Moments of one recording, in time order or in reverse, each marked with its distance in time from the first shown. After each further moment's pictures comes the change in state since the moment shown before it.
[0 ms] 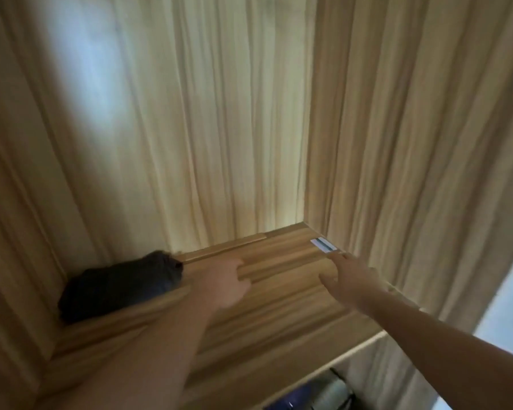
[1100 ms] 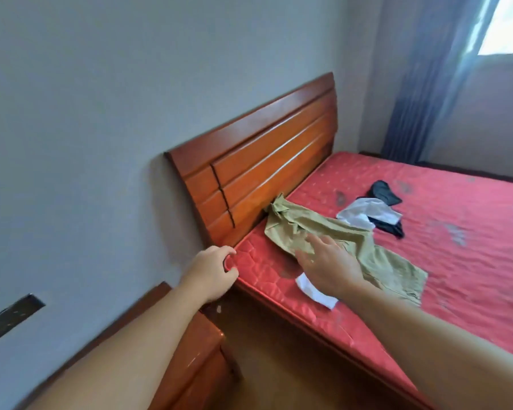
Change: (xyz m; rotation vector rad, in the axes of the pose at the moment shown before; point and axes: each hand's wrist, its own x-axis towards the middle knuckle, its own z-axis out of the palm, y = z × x) left_hand -0.663 0.241 0.197 0.060 -0.692 1.881; right_hand -0.898 -0.125 0.026 -0.027 0.687 1.923
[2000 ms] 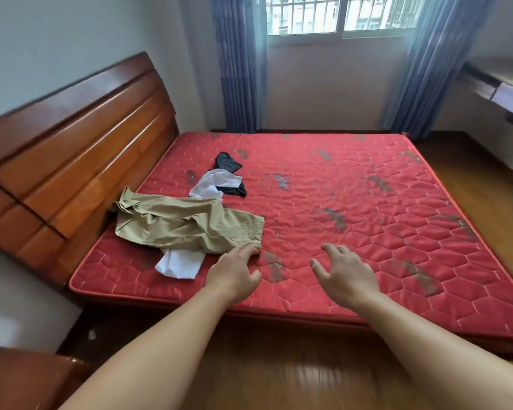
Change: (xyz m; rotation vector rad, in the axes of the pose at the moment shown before) left_hand -0.109 0.336 0.196 -0.034 -0.346 0.522; right_hand -0.254 0.309 -0.095 -0.065 0.114 0.616
